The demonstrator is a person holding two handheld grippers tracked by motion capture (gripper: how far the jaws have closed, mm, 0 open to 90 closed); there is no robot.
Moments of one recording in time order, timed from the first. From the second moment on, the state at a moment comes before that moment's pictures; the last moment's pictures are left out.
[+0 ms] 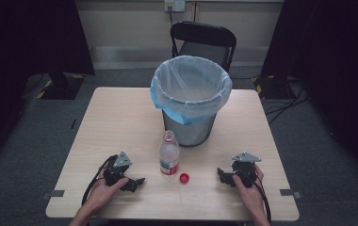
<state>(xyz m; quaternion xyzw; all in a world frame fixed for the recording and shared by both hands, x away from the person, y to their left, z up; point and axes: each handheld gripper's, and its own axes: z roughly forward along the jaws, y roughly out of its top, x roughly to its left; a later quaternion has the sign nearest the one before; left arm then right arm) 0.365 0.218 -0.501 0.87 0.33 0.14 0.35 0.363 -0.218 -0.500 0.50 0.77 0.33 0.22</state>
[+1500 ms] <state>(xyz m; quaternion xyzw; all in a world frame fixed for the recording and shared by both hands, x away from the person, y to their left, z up) 0.352 0.201 -0.445 0.82 0.29 0.11 0.48 0.363 -0.221 -0.500 0.49 0.78 0.33 0.22</state>
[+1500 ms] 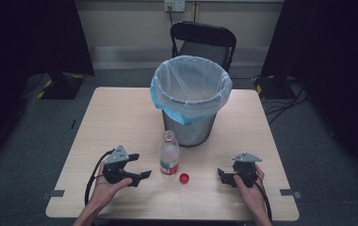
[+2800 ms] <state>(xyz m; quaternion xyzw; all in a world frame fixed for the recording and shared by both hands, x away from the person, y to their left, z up) 0.385 0.121 -0.463 0.84 0.23 0.08 0.48 0.363 -0.221 -0.500 0.49 0.78 0.33 0.22</state>
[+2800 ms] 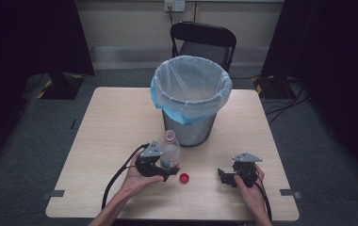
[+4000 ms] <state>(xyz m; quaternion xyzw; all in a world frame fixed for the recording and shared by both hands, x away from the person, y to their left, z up) 0.373 0.166 -0.437 0.78 0.25 0.07 0.57 0.363 -0.221 -0.500 0.49 0.78 0.33 0.22</state>
